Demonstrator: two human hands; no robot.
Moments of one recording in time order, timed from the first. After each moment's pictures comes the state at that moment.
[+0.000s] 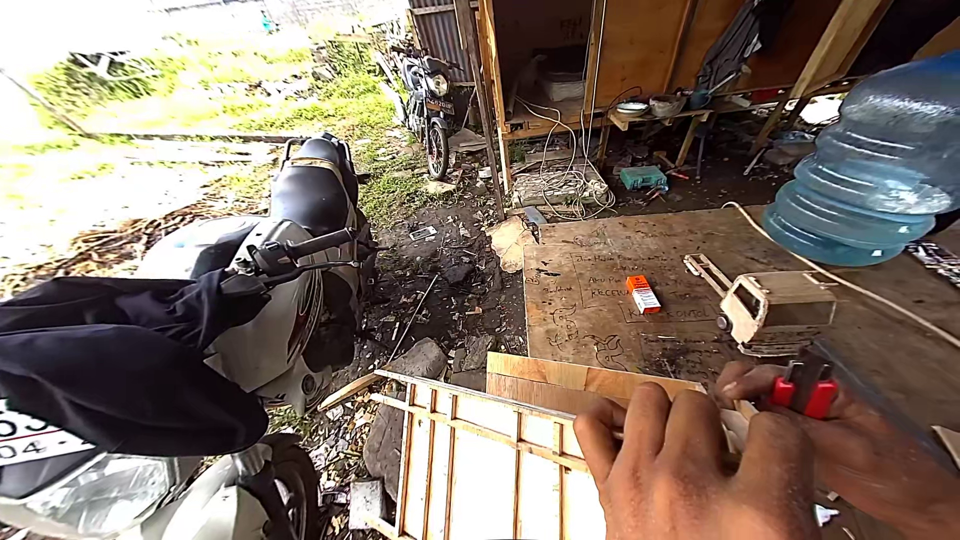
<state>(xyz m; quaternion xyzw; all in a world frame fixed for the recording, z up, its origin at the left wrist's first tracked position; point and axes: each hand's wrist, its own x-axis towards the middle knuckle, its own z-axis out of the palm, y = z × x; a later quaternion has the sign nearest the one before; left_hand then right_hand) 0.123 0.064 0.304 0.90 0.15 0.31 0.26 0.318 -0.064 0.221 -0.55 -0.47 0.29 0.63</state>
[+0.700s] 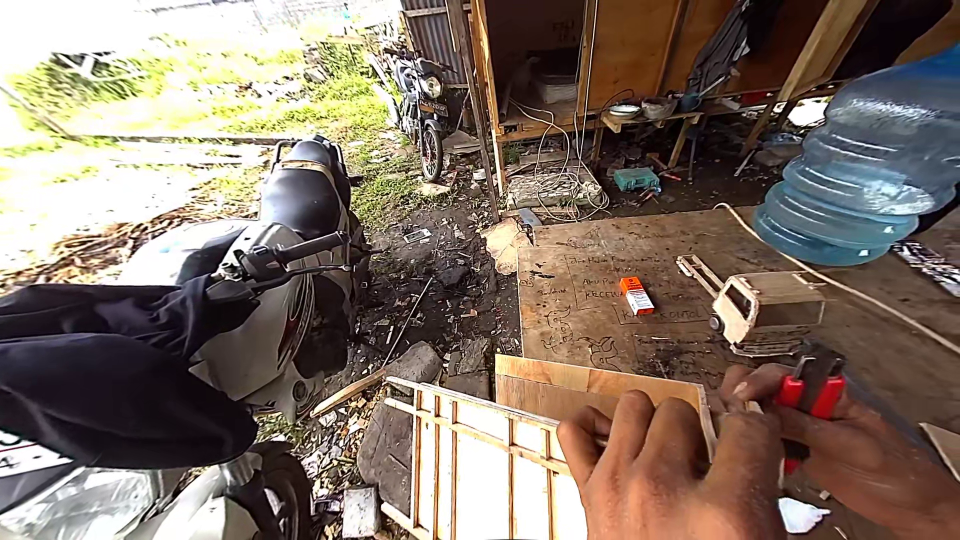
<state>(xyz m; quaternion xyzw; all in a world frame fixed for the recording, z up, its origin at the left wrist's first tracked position) 0.122 0.069 0.300 0.90 0.15 0.30 0.27 0.319 -0.070 0.219 -0.52 -0.42 0.32 0.67</state>
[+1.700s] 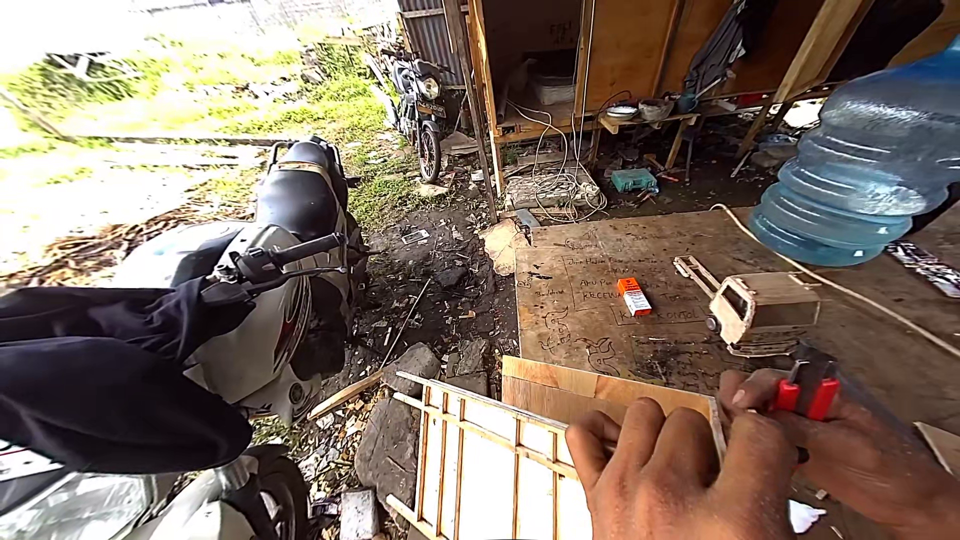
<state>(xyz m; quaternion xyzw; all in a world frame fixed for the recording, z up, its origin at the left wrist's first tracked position) 0.123 0.066 0.301 0.90 0.13 0.29 0.29 0.323 -0.072 0.221 -0.50 -0.43 0.36 0.66</state>
